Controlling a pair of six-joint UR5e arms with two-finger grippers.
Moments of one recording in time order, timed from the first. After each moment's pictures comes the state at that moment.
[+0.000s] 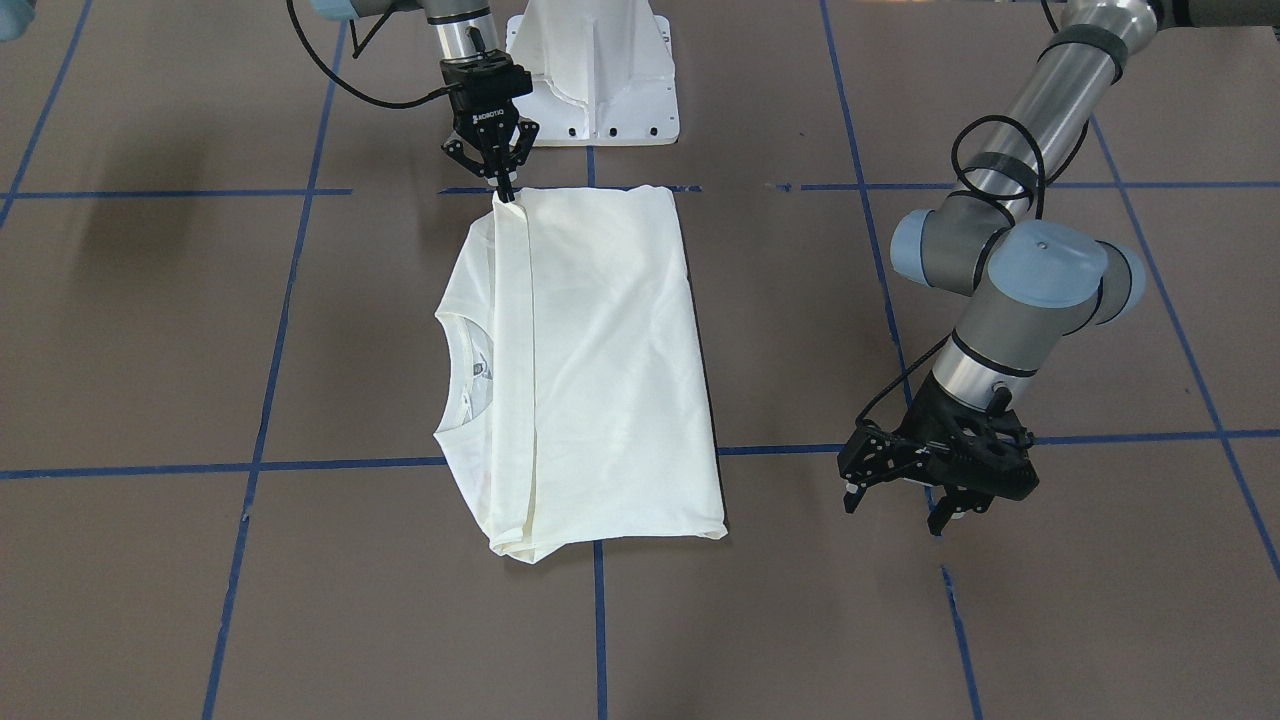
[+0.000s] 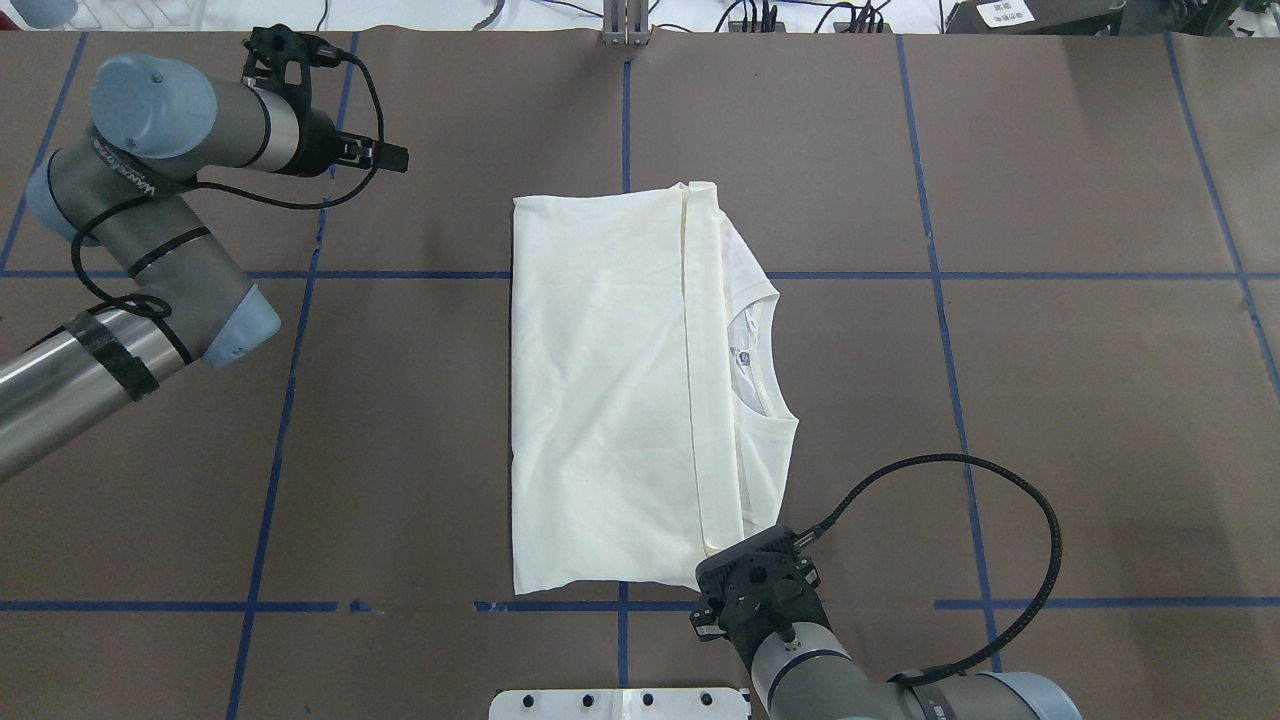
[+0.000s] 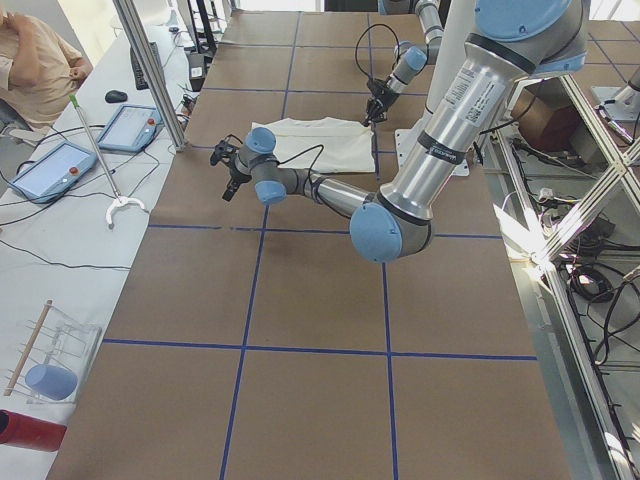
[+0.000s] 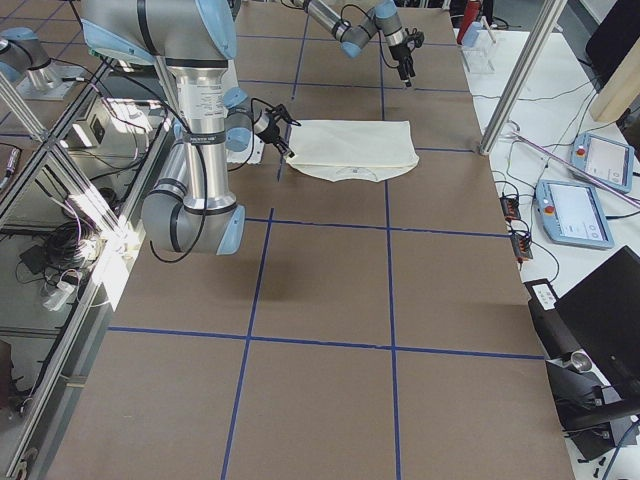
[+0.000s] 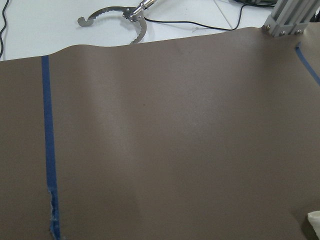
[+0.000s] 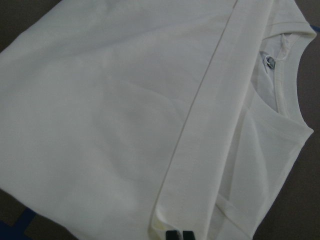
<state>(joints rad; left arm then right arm) -0.89 -2.13 -1.25 -2.43 -1.84 -0.84 -0.04 -1.30 1.99 -1.33 1.00 1.11</state>
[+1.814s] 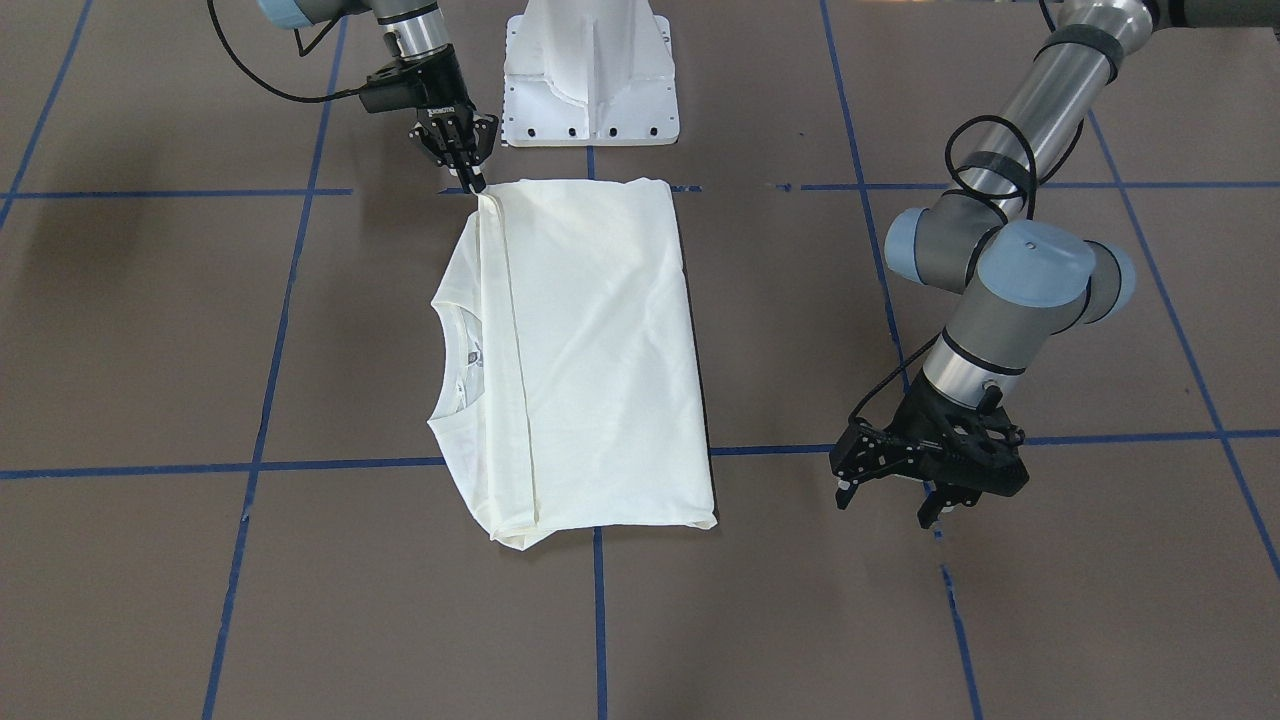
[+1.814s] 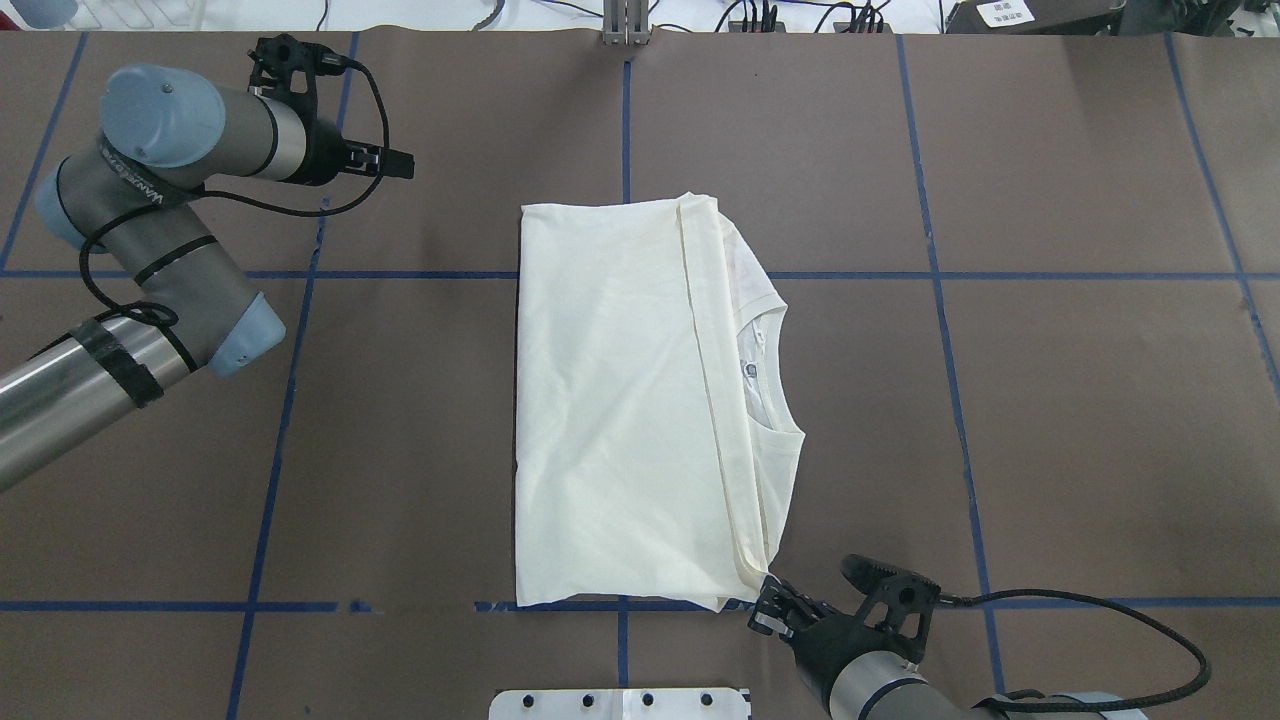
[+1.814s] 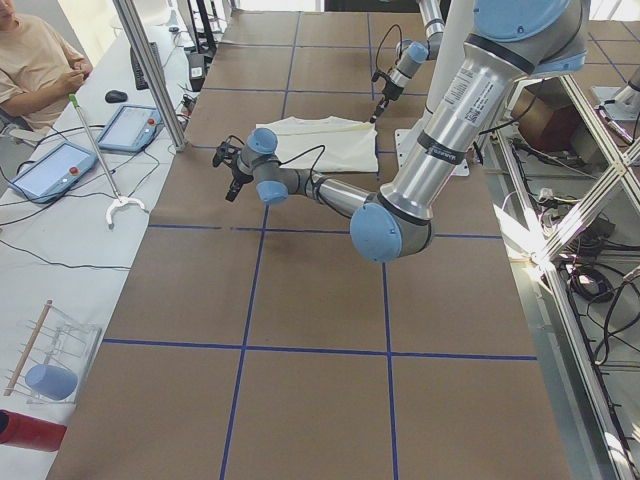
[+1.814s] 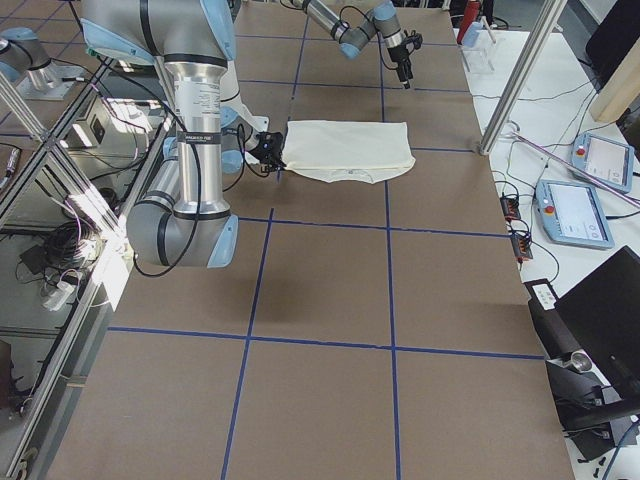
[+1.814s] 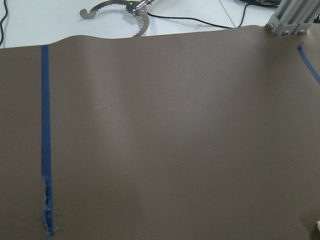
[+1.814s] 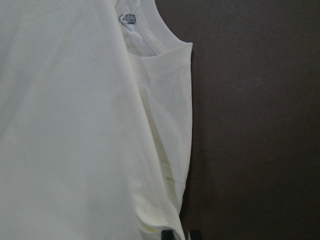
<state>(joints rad) -0.87 -2.13 -1.25 -2.43 -1.84 -0.88 -0.09 -1.47 2.01 -1.10 0.99 1.90</state>
